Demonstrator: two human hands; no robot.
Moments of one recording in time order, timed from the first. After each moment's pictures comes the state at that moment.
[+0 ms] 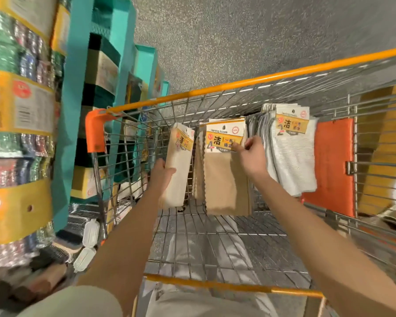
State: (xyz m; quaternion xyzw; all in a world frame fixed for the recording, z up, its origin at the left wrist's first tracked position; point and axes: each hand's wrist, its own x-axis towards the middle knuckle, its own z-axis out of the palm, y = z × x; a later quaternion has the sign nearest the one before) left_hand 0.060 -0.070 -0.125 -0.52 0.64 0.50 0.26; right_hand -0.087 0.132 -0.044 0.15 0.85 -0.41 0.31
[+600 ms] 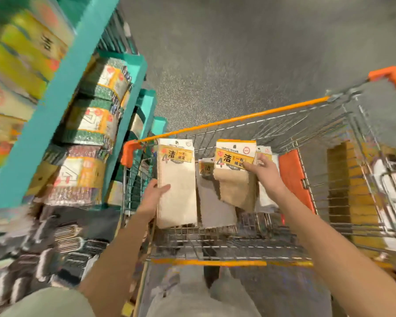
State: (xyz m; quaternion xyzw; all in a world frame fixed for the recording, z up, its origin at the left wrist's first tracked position) left_hand 0.105 -0.089 -0.026 -0.46 0.58 0.66 0.10; right_hand -0.069 0.208 0.108 0.10 0.75 -0.58 0.30
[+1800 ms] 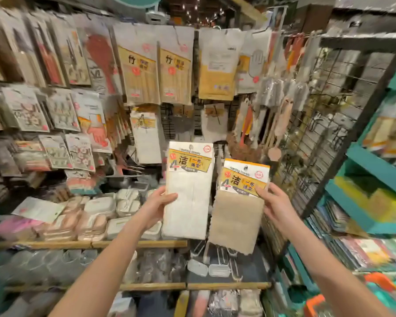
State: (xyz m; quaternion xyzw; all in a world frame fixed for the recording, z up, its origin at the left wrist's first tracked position) left_hand 0.728 -0.045 0.283 -0.45 0.36 0.62 -0.53; right_hand 0.400 -0.079 0.340 -0.45 0.42 -0.48 0.63
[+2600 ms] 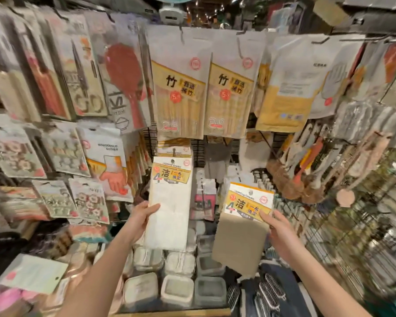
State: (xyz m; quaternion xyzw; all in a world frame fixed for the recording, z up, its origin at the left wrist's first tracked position) left_hand 1.001 -0.259 0.261 -0.55 0.28 0.57 -0.54; right_hand 0.621 -0.282 0.299 -0.38 0.48 -0.45 0.65
